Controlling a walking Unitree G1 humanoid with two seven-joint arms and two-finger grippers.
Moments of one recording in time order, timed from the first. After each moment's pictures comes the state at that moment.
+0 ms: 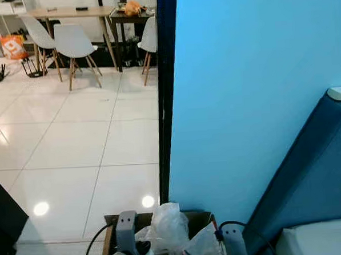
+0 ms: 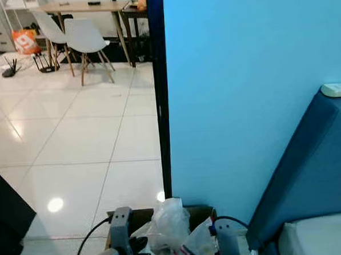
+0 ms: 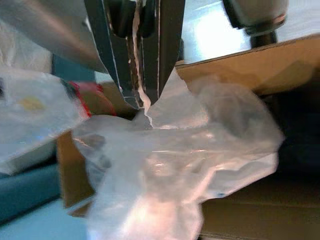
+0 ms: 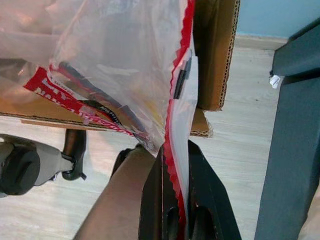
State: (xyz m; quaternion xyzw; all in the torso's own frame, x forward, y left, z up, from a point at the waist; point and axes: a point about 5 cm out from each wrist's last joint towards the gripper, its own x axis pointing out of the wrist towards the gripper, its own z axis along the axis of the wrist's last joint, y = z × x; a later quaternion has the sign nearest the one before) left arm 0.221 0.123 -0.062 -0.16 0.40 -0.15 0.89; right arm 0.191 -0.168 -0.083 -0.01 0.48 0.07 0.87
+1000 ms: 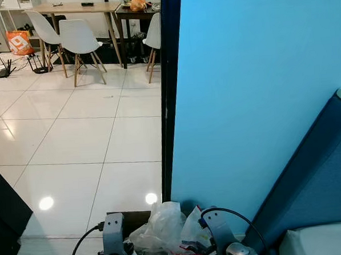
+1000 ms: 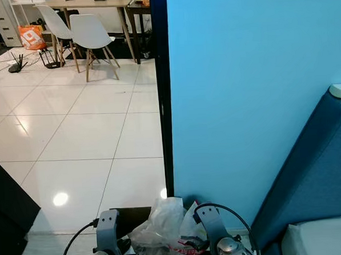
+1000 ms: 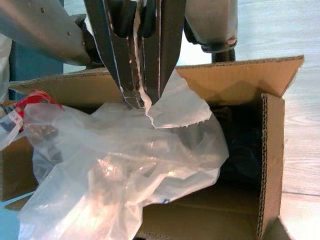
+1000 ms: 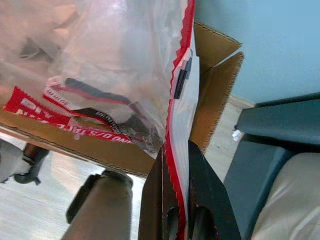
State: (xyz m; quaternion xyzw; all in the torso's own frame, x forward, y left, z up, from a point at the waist) left arm 0.219 0.145 -0.066 -0.12 0.40 -0.07 0.90; right arm 0.230 -0.155 -0.062 -0.15 0.42 0.13 0.88
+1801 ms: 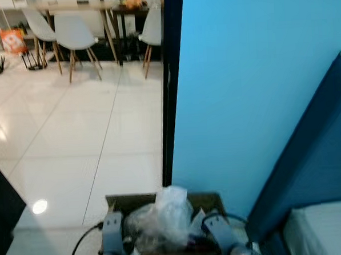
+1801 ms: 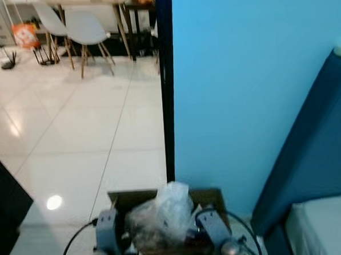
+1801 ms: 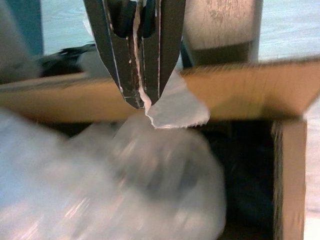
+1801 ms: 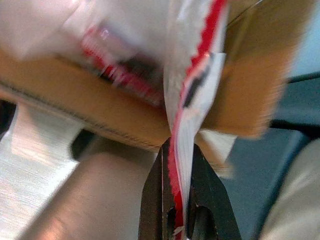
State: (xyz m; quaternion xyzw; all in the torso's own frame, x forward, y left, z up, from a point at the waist) left arm 0.218 0.146 -0.065 -0.13 0.39 -0.08 0.91; right arm 0.223 -0.161 -0.066 -0.21 0.43 0.14 0.86
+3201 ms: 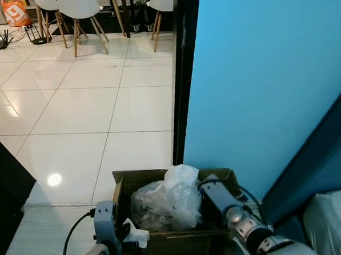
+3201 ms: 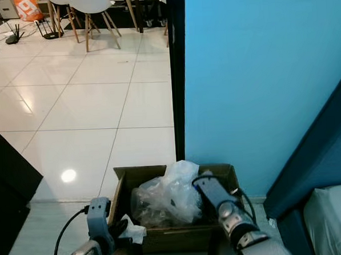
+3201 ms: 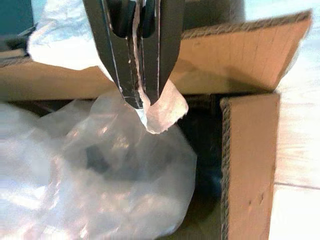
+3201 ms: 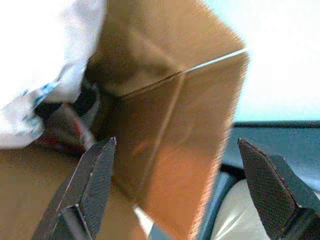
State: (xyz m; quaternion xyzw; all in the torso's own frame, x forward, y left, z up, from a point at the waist) left arm 0.245 0.160 -0.040 -0.15 0.30 -0.11 0.94; right arm 0.303 -0.178 -0.002 -0.32 0.33 0.01 0.89
